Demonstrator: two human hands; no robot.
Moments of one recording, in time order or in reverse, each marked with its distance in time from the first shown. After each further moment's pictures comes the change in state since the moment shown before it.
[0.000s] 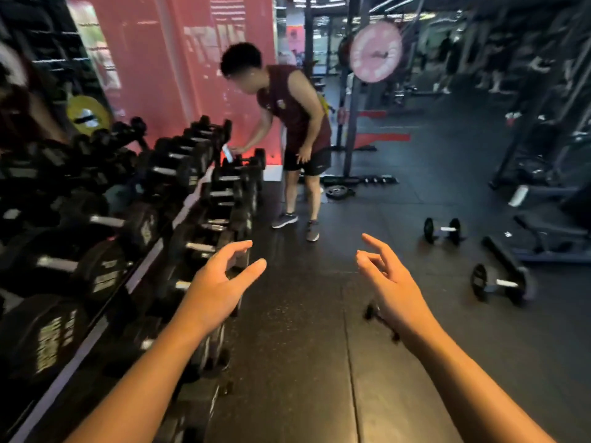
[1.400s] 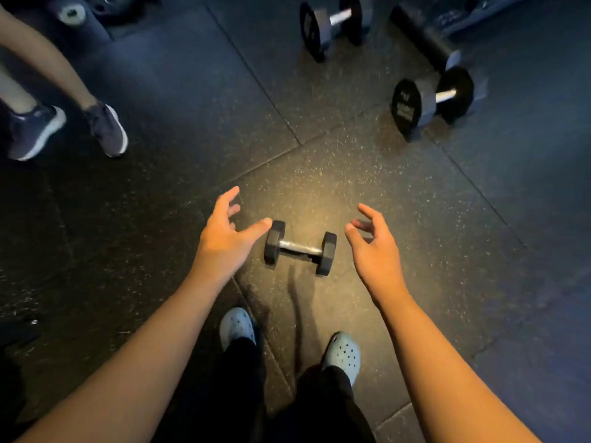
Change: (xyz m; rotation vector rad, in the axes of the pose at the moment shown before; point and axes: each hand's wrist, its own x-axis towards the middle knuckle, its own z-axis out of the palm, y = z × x) left_hand 0.556 -0.266 0.740 0.103 -0.617 -0.415; right_hand 0.489 0.639 -0.211 -0.030 0.560 0.774
